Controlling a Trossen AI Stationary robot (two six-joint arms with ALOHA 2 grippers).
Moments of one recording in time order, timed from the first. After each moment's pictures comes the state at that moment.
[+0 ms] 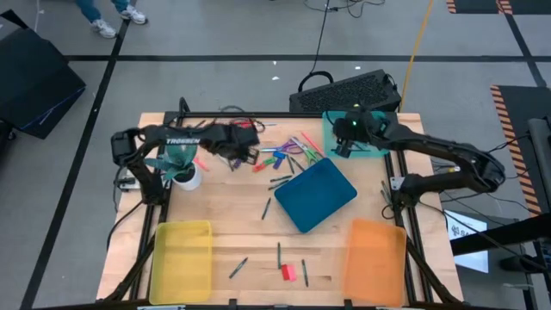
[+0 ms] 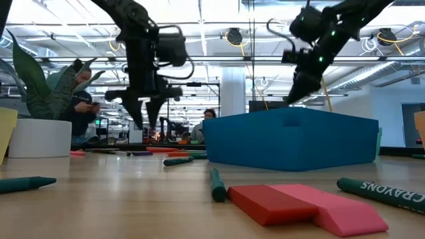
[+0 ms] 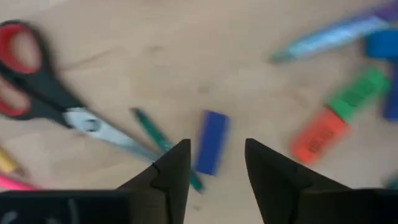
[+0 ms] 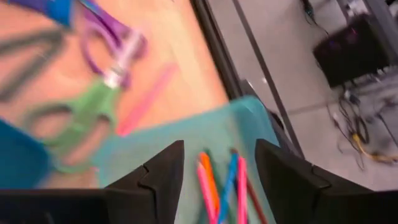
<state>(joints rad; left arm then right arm) 0.38 1.69 1.14 -0.83 -0.21 -0.90 -0.58 1.18 0.77 -0.37 0.22 -0.44</state>
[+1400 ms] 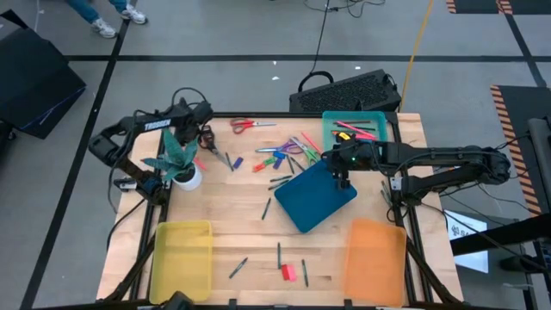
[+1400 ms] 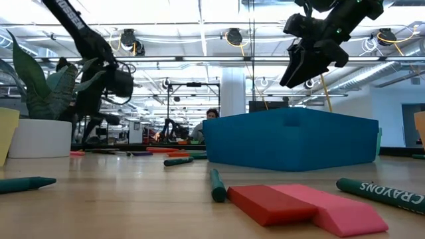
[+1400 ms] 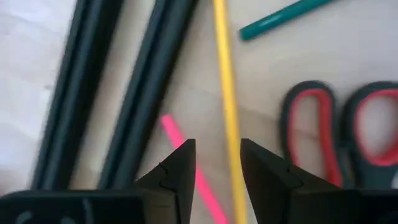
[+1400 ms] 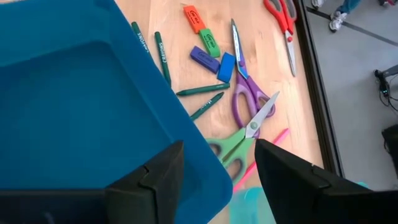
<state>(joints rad) 0.96 1.55 0.84 -0.87 -0.32 -0.98 -0.16 1.10 0.76 -0.46 0.18 -0.34</state>
